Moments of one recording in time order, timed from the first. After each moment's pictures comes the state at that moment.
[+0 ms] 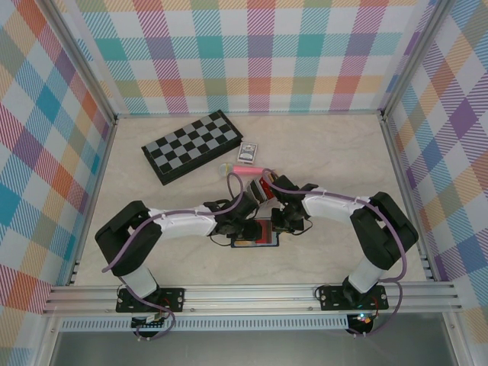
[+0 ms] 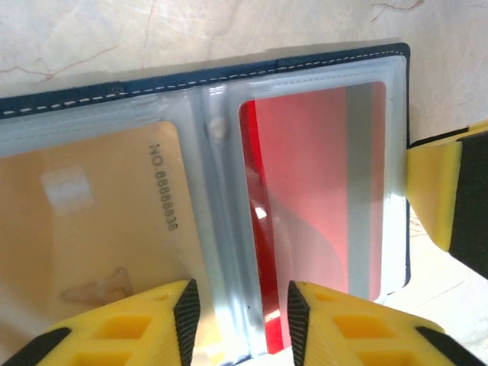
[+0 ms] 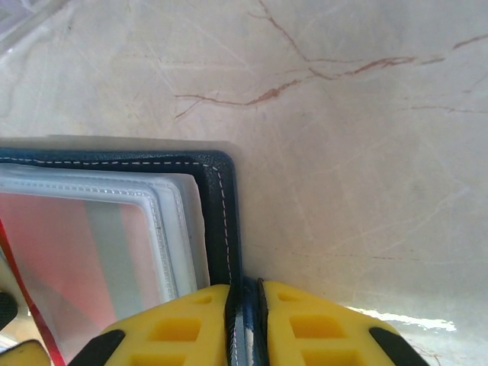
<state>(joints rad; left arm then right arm) -0.92 1.67 0.89 -0.32 0.14 -0.84 0.68 1.65 0.90 -0.63 -0.15 0.71</state>
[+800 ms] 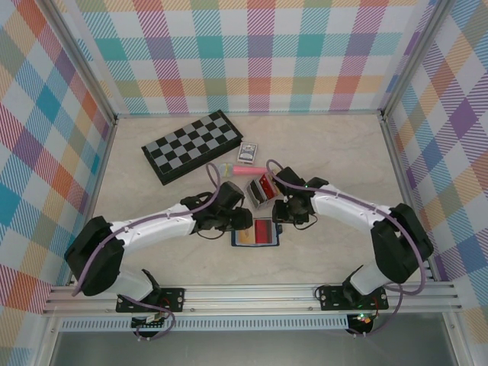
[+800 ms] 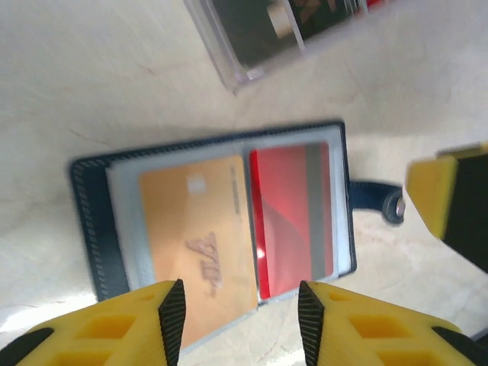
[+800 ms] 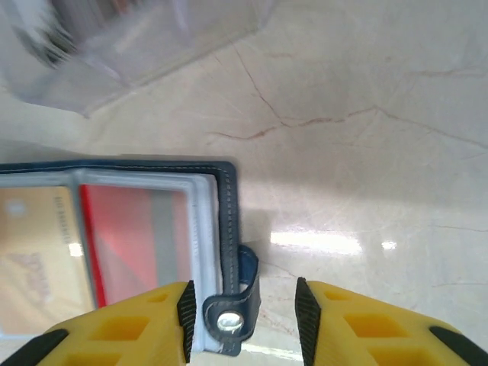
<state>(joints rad) -0.83 1.43 0.89 -0.44 0.06 -0.87 0.68 1.51 0.99 -0.76 -0.05 0.66</state>
